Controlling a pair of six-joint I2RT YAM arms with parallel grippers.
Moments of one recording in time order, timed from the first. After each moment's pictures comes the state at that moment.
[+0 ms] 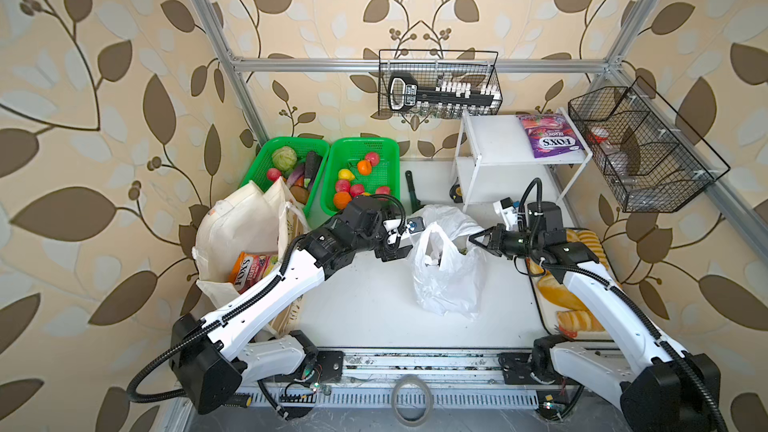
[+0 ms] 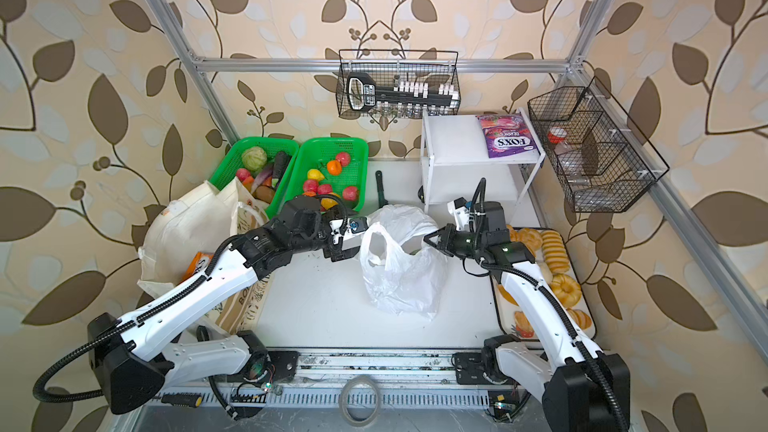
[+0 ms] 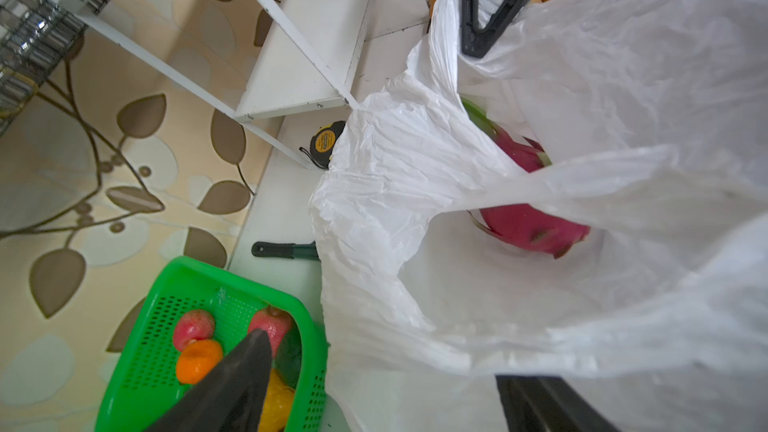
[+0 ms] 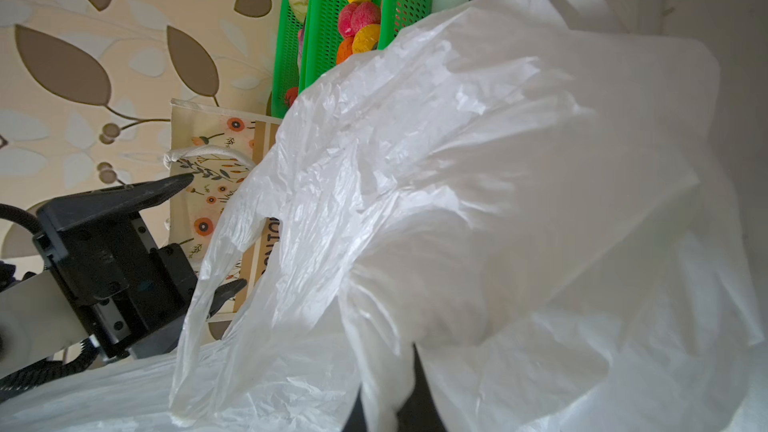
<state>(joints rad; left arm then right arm) -0.67 1.18 1.05 -0.43 0.23 0.73 0.16 1.07 0.80 -0.44 -0.70 0.63</state>
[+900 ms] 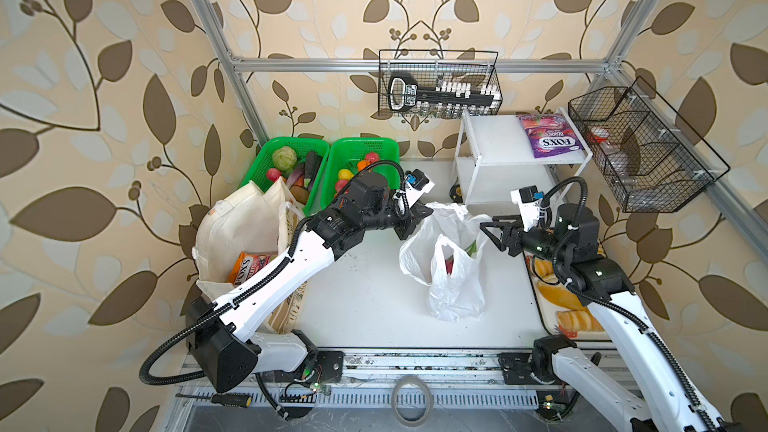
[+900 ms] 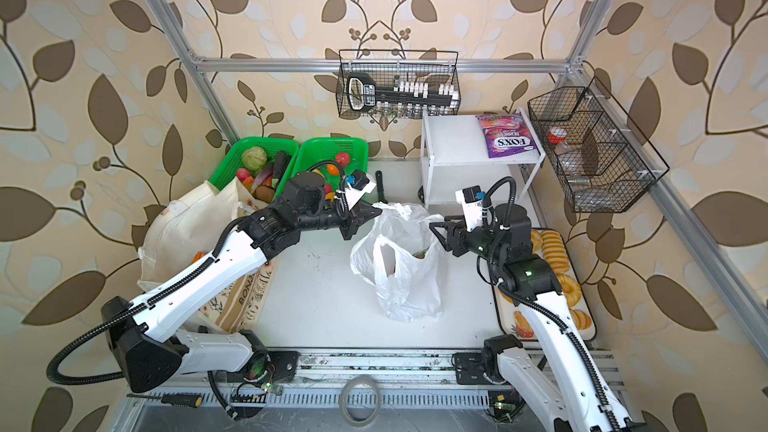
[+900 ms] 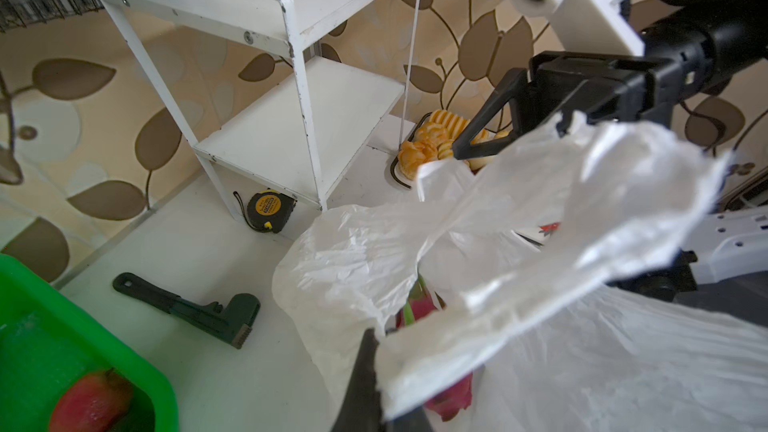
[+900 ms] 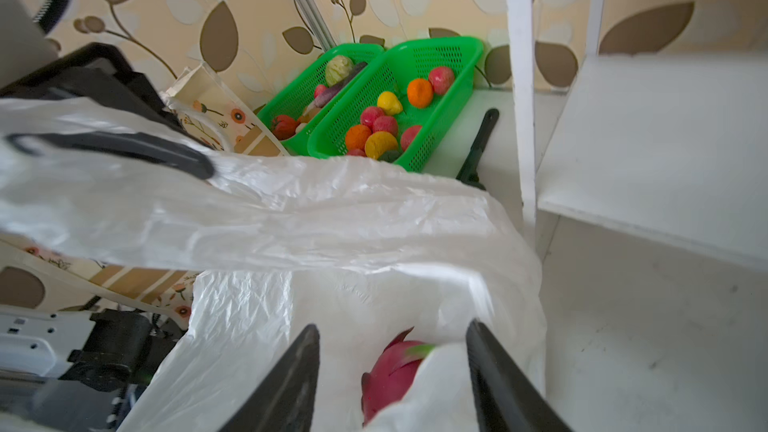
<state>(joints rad) -0.67 1.31 1.27 -0.37 0.43 0.09 0.18 0.83 0.88 -0.43 -0.52 0.09</state>
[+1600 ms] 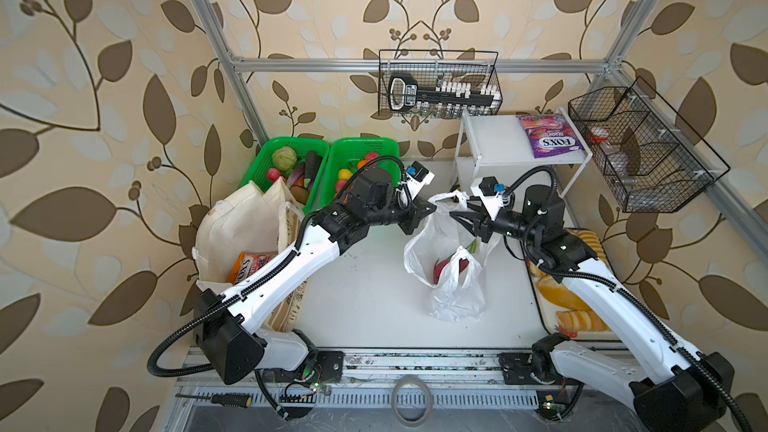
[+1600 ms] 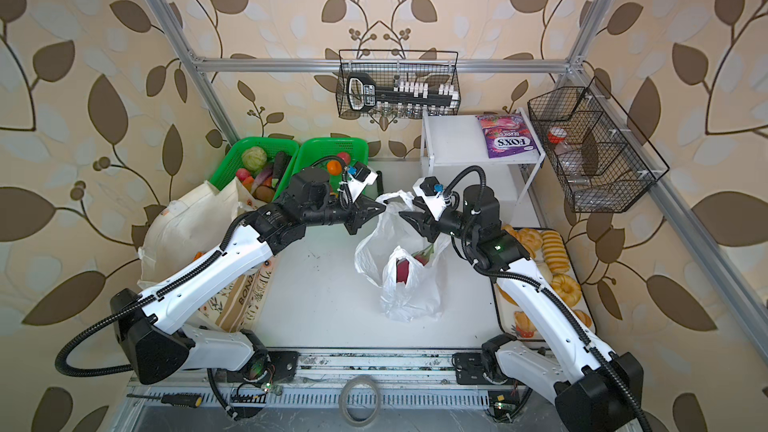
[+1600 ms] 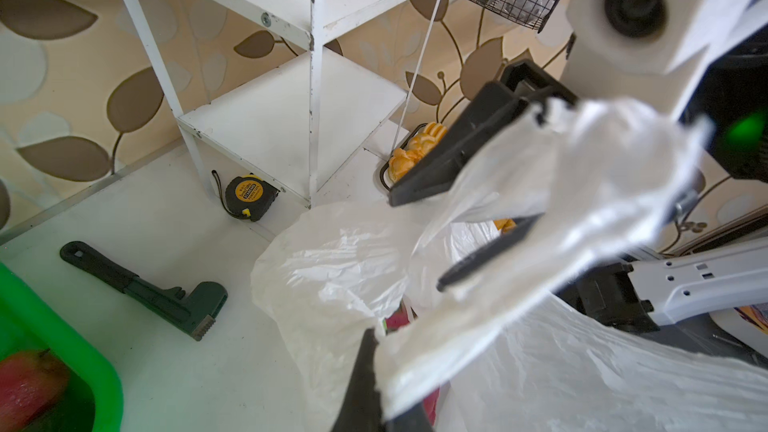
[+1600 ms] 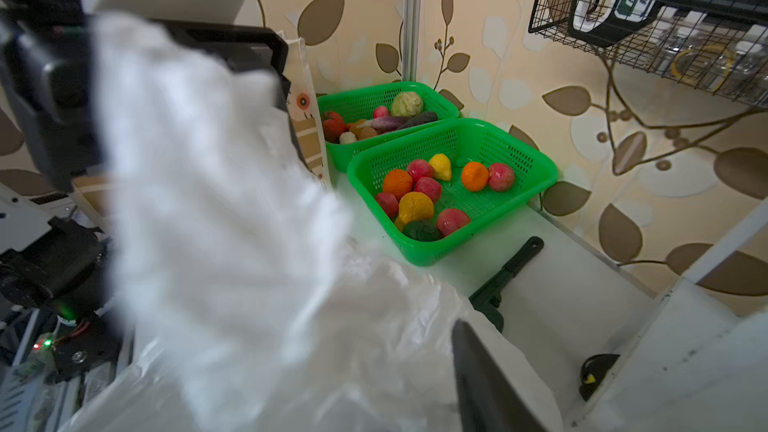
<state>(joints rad) -0.66 1.35 1.32 -0.37 0.44 -0.06 0.36 1.08 0.96 -0.14 -0.55 -0.15</state>
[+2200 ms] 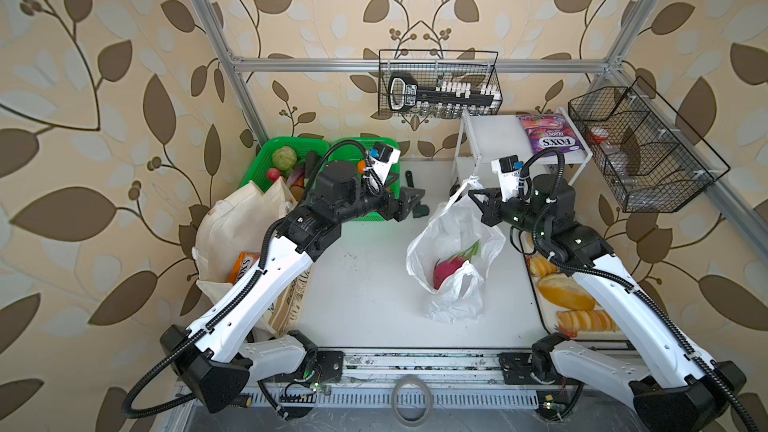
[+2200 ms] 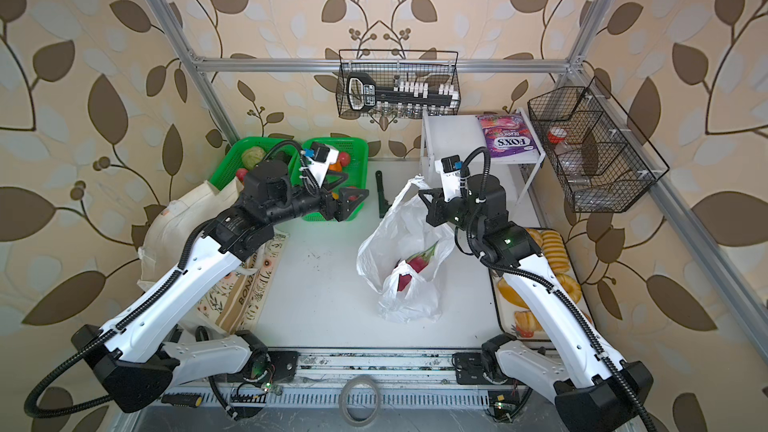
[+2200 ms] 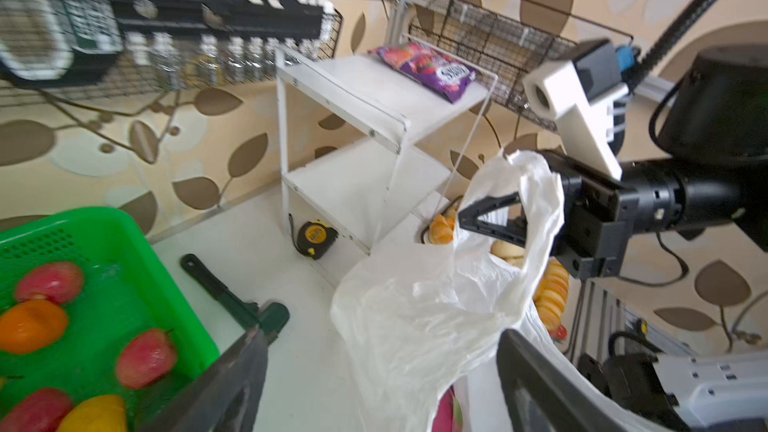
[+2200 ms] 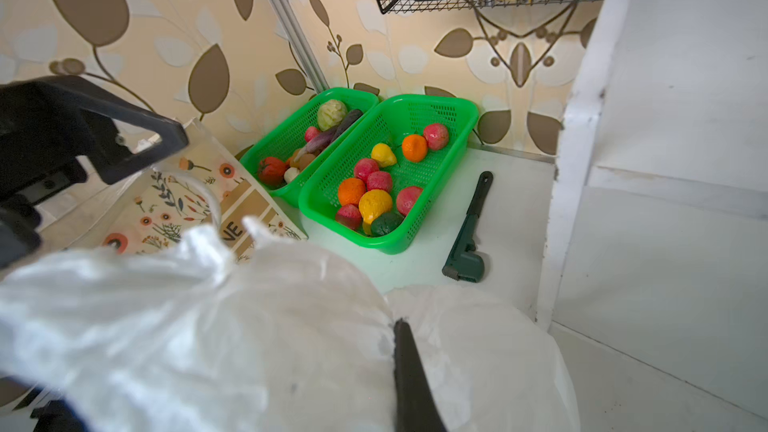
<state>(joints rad) -0.53 1.18 1.32 -0.34 0.32 -0.17 0.37 1.08 1.13 -0.37 -0.26 0.21</state>
